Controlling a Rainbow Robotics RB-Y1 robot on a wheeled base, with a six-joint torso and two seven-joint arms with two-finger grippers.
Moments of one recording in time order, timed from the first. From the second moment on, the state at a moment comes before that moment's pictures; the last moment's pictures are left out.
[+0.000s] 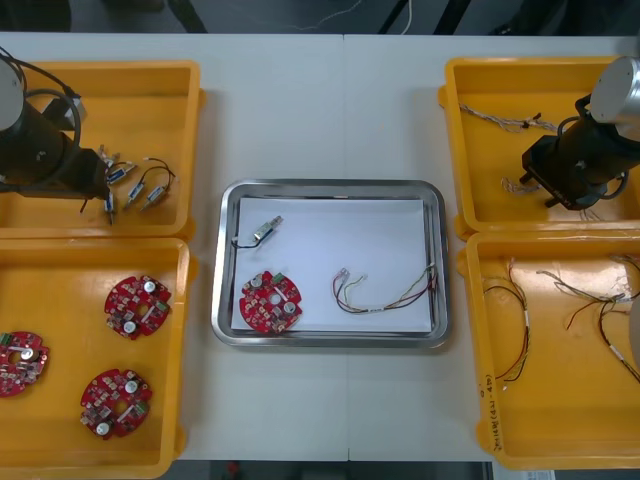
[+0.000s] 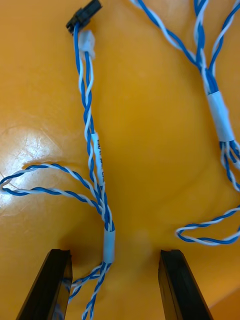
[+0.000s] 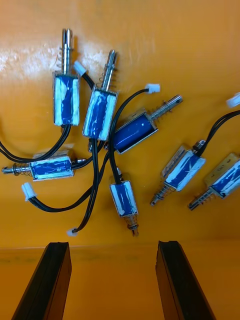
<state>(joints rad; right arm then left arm) -0.84 -0.47 -0.21 -1.01 -0.35 1.46 0.83 -0.65 0.77 -0.07 -1.44 0.71 1.59 -1.40</state>
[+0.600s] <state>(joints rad) -0.83 -0.47 -0.23 -1.02 -0.32 1.41 0.83 -0.64 0.74 -0.15 -1.34 0.71 1.42 -1.40</state>
